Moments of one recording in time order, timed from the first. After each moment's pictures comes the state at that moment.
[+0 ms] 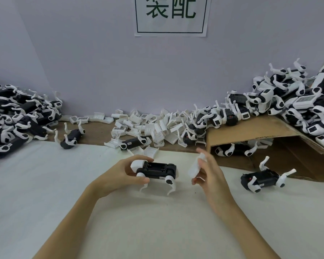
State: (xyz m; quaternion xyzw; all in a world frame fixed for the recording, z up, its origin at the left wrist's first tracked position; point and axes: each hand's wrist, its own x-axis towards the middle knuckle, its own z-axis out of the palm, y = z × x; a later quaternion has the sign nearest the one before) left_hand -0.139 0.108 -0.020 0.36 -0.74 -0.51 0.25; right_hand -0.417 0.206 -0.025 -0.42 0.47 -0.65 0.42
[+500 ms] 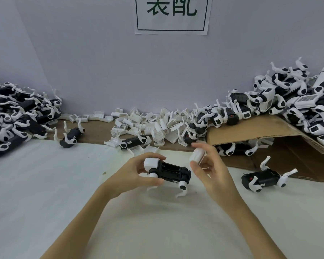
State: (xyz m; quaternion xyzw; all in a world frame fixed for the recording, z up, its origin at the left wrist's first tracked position) left_hand -0.168 0.121 -0.015 0.32 -0.76 -0.48 0.30; right_hand -0.425 0.223 -0.008 -0.62 0.48 -0.56 0.25
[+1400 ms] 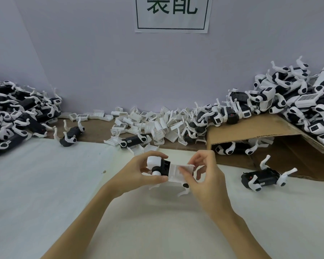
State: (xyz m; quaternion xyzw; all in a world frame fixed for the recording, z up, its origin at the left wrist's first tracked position) left_hand -0.178 0.129 -0.011 0.34 -0.76 -0.46 0.30; right_hand -0.398 0.224 -0.021 -0.62 0.53 -0.57 0.05
